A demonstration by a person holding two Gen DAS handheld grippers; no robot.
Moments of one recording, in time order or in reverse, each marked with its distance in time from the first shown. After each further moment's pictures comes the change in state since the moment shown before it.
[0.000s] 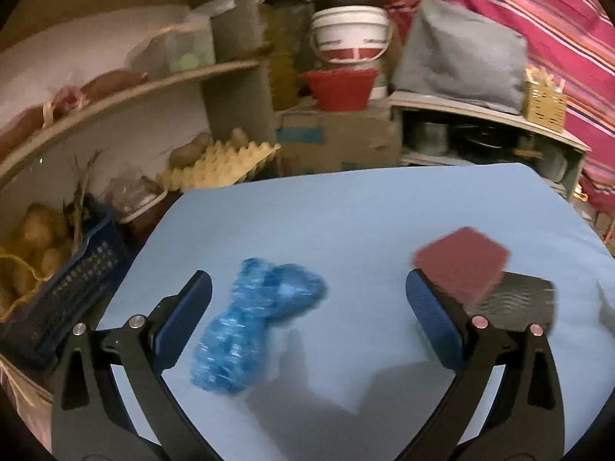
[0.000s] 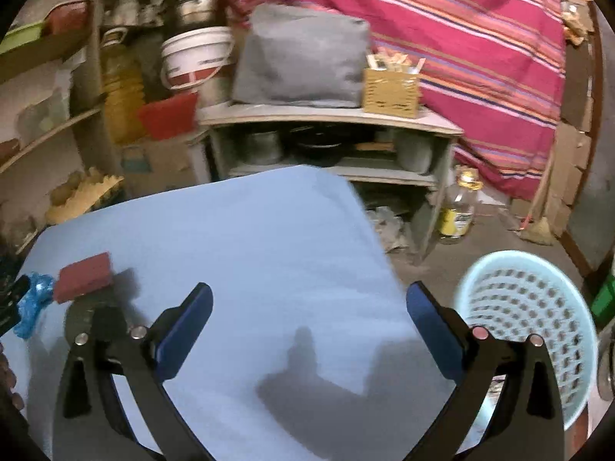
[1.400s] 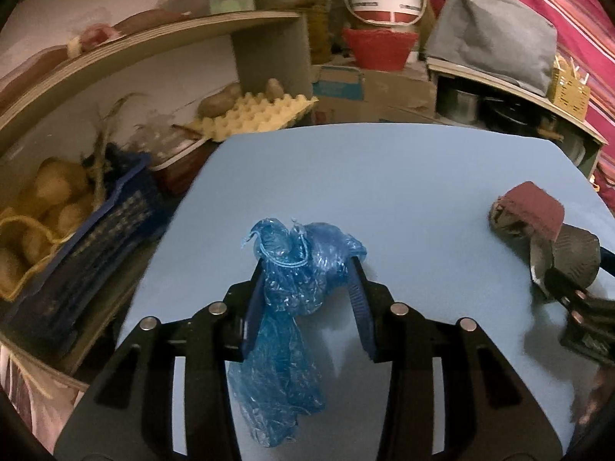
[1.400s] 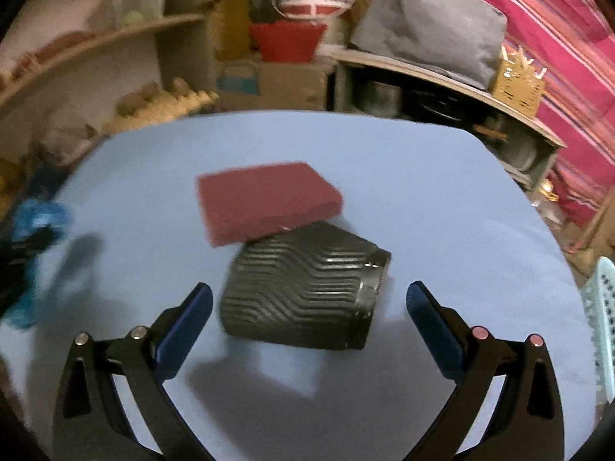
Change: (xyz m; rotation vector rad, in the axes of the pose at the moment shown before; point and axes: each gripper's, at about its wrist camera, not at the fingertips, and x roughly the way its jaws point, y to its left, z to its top) left arm 0.002 0.085 -0.030 -0.039 0.150 0.020; right arm 0.029 0.202 -0.054 -0.213 0.175 0.116
